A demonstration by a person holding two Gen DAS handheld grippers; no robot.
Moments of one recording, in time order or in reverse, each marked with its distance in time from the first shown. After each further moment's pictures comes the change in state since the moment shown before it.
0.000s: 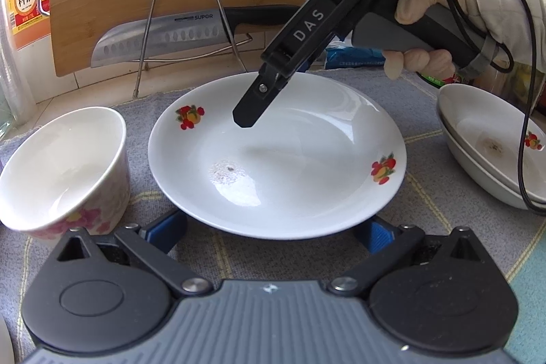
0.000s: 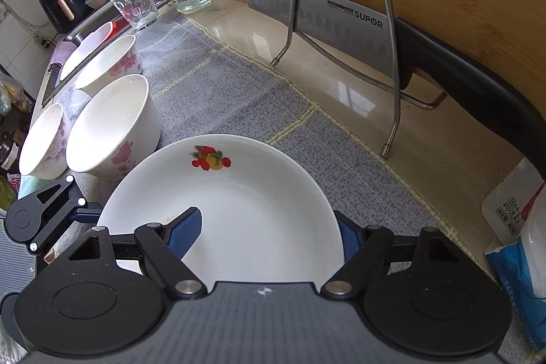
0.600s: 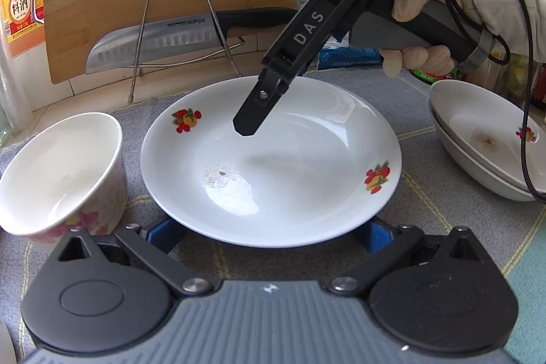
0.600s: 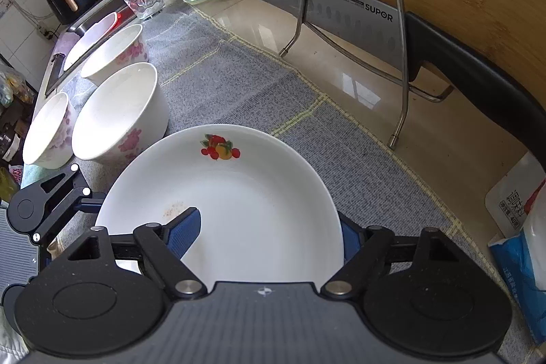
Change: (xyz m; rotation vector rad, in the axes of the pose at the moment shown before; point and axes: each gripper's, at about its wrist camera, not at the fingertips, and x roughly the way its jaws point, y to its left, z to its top) left arm -0.002 -0.002 -0.001 0.024 -0.008 -0.009; right arm 0.000 0.006 -0.002 -0.014 0.024 0.002
